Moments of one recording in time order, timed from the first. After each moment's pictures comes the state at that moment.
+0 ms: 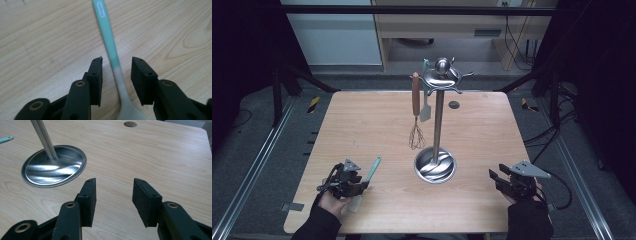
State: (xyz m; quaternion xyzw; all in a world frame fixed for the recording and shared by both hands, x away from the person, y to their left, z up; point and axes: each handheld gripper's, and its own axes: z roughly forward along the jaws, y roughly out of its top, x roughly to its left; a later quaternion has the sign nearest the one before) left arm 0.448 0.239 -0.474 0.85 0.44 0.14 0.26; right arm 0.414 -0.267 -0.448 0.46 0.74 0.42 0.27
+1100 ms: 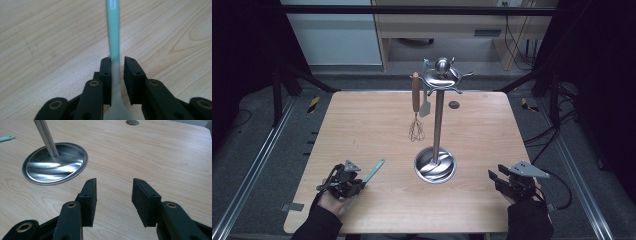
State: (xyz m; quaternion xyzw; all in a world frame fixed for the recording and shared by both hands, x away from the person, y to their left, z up) left arm 0.449 0.244 -0.472 0.85 0.44 0.14 0.25; right arm 0.415 -0.266 -0.449 0.46 0.74 0.41 0.26
